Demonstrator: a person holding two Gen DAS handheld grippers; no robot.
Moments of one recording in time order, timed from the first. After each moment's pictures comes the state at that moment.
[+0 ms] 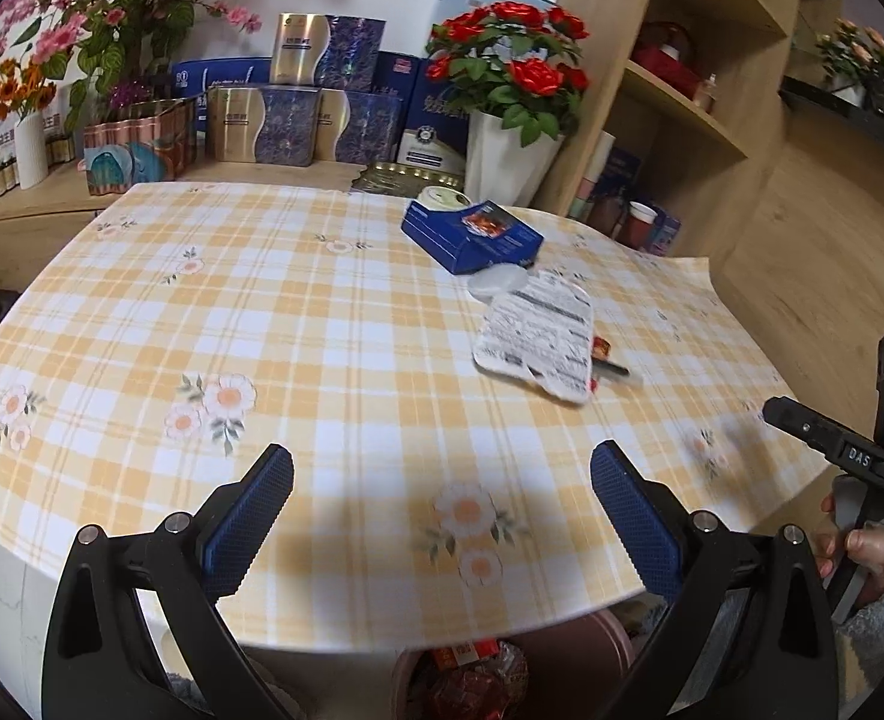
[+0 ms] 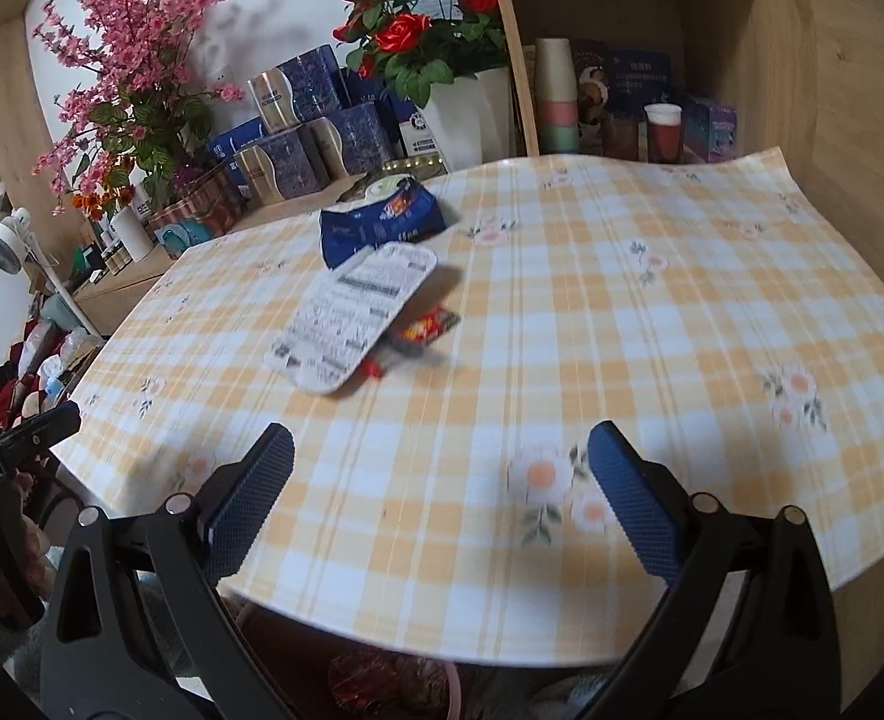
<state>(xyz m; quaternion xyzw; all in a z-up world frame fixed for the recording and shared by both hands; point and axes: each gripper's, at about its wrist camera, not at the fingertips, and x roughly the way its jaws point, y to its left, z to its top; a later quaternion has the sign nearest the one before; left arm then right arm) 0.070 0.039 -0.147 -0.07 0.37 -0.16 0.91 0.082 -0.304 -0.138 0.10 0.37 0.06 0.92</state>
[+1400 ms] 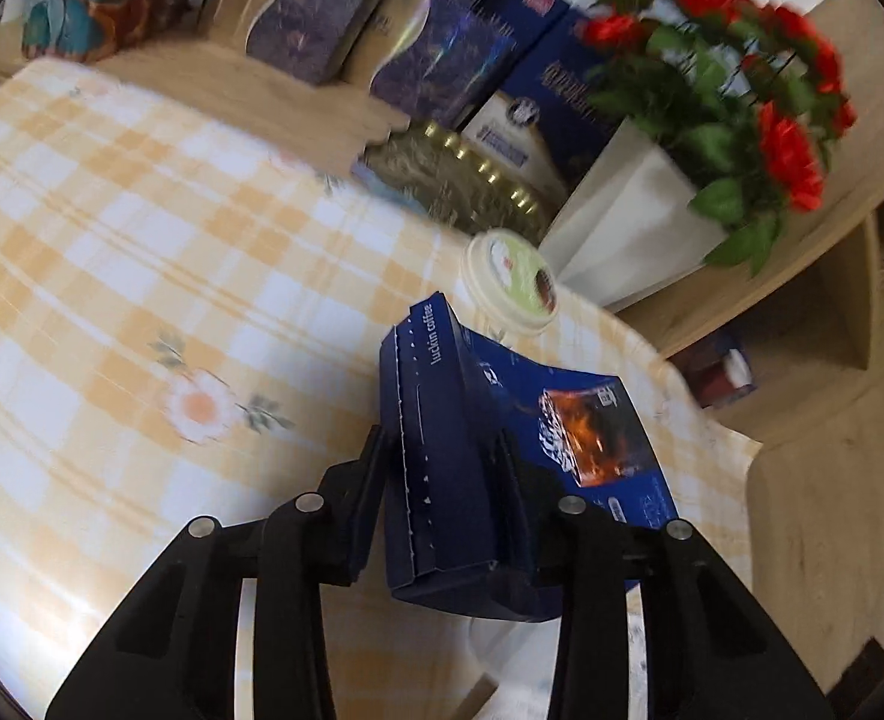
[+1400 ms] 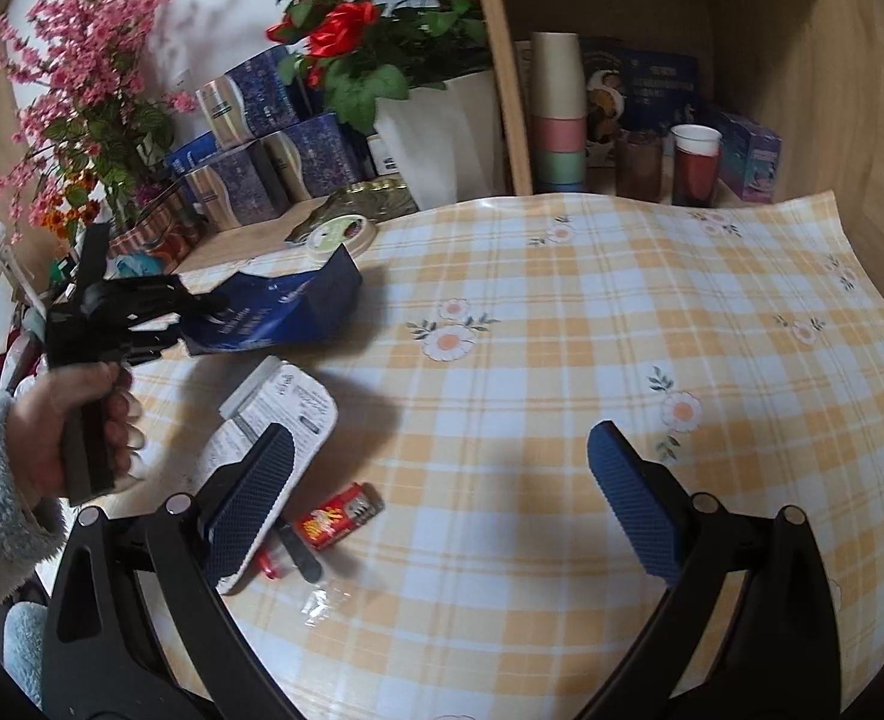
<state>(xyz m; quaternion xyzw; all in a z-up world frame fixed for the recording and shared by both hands) 0.393 -0.001 -0.205 -0.26 0.44 -0.13 0.85 0.239 -0.342 -0.150 0.10 0.39 0.07 0.92</state>
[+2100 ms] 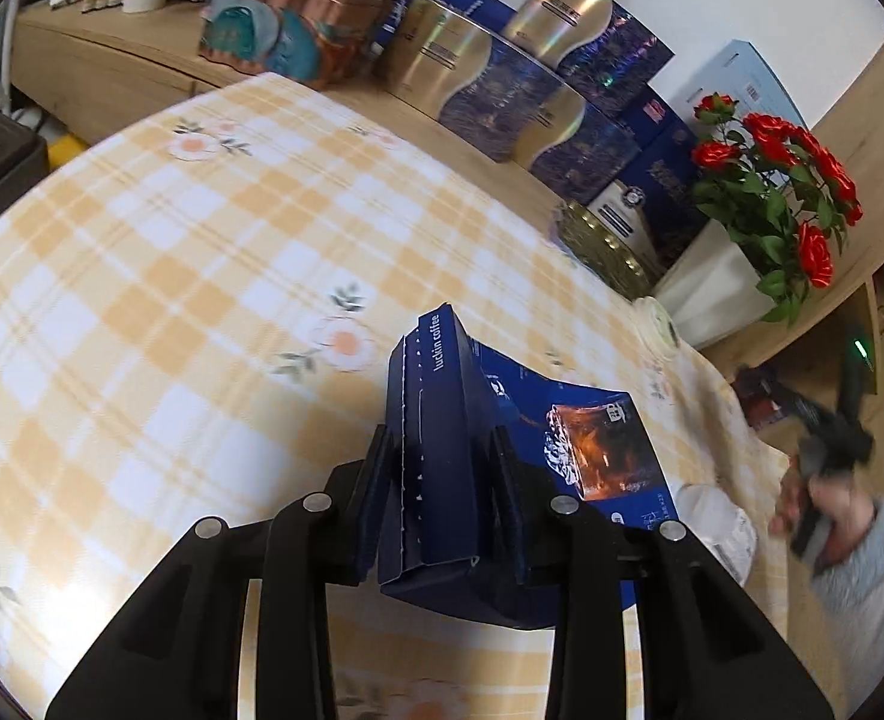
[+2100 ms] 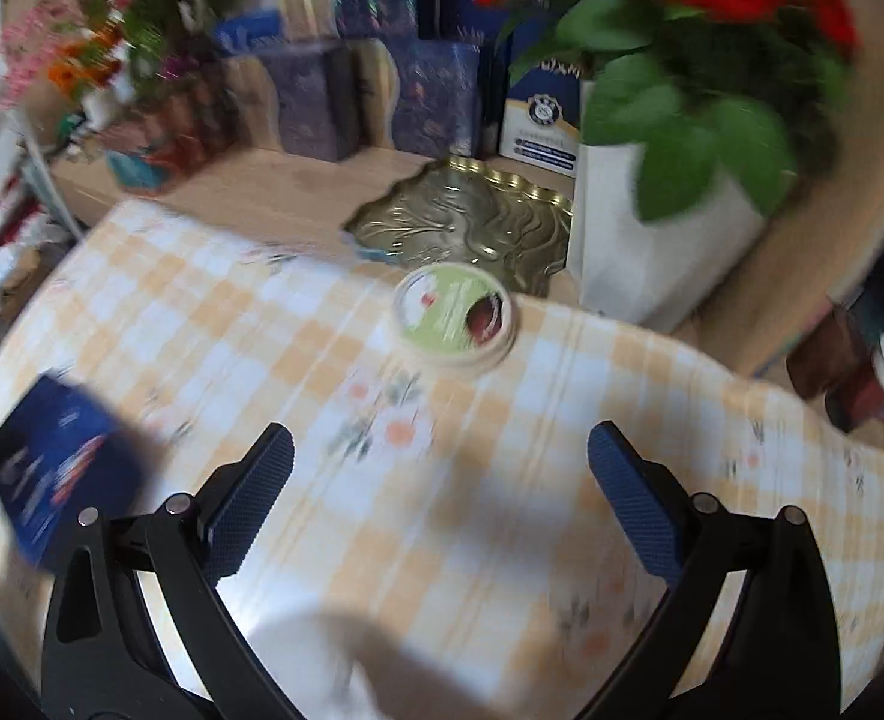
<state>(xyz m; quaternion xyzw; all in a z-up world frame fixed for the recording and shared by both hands) 0.290 0.194 -0.212 -0.26 0.42 -0.05 0.87 0.502 -0.185 -0.162 -0.08 0.47 0.11 0.87</state>
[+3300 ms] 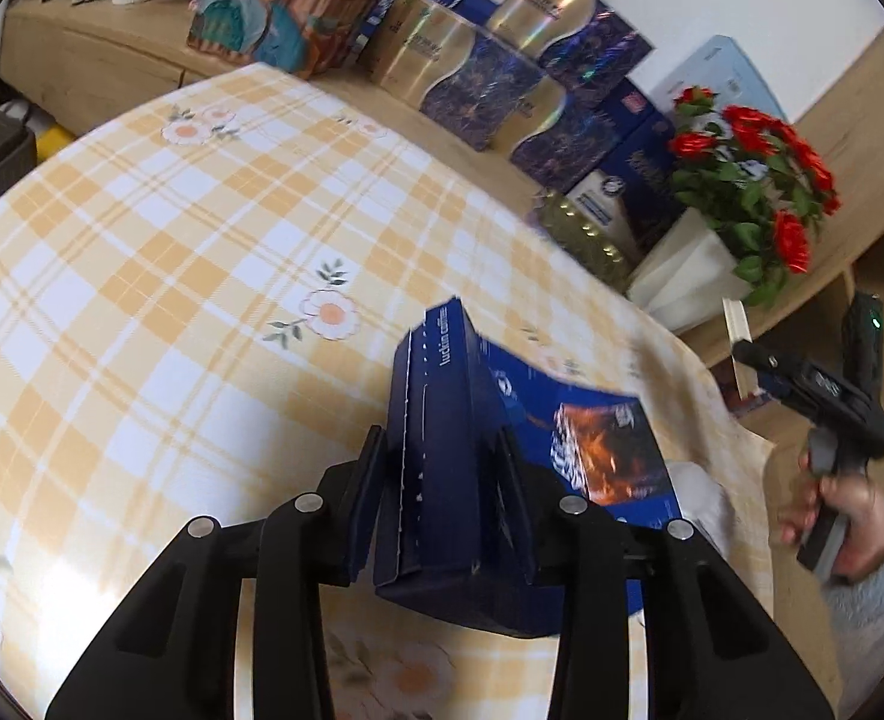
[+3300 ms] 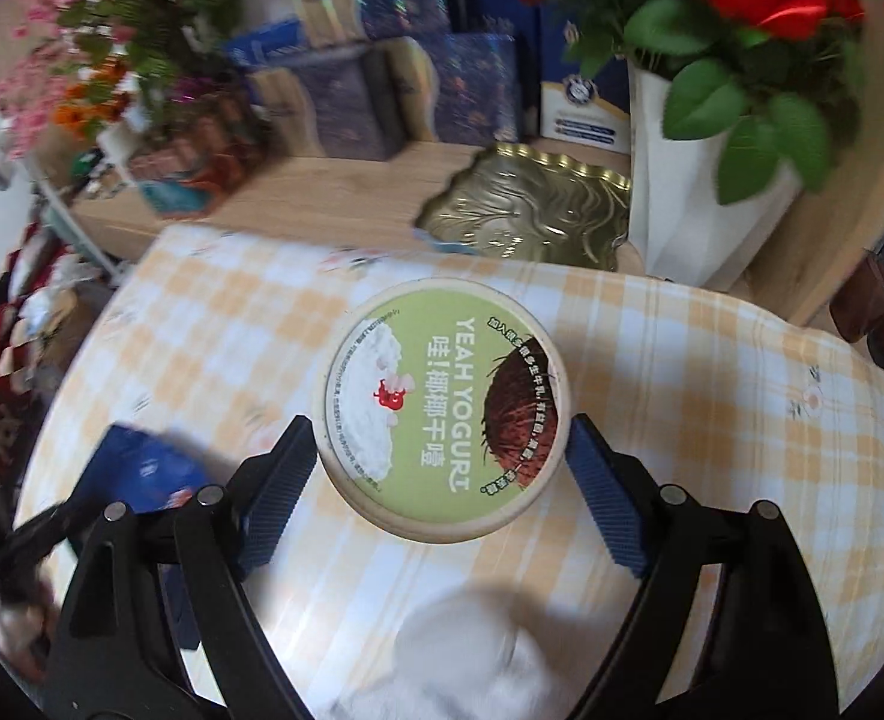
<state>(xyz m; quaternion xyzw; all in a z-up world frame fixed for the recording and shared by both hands) 0.271 0.185 -0.201 -0.27 0.42 -0.08 0.86 0.413 -0.162 -0.110 0.02 0.48 0.16 0.86</state>
